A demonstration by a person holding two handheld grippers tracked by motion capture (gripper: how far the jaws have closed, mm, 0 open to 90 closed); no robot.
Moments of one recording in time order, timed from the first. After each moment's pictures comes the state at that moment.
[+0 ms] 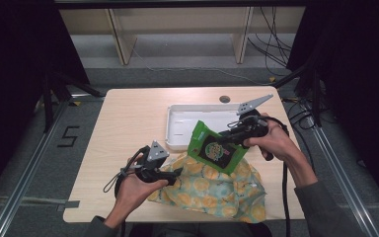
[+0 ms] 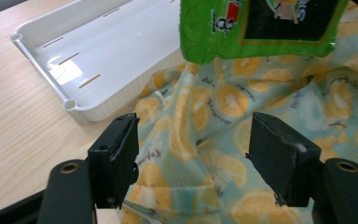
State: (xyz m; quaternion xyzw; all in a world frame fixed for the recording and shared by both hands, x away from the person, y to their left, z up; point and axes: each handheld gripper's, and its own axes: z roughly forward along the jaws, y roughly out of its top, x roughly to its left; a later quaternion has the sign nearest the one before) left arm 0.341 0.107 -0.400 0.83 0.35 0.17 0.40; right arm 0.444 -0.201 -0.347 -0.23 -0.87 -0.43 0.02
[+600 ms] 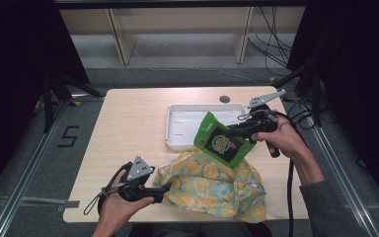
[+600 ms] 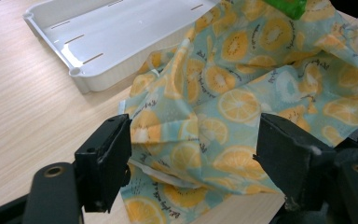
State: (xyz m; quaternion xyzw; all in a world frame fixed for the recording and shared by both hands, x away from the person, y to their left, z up) left arm 0.303 0.138 -0.407 0.82 0.35 0.17 0.42; right arm 0.451 -0.223 -0.342 -0.26 -0.85 -0.46 0.00
